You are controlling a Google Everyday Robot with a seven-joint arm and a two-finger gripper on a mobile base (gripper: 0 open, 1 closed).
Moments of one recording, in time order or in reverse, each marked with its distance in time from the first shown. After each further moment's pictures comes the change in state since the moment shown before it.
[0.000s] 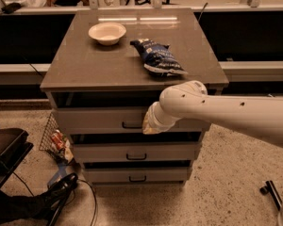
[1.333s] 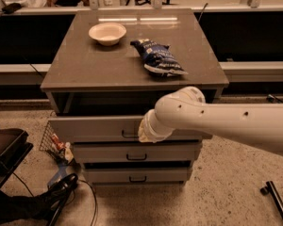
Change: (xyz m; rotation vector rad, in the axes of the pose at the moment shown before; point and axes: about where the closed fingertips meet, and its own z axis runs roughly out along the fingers) arm -0.023 0.036 -0.016 -0.013 0.012 -0.029
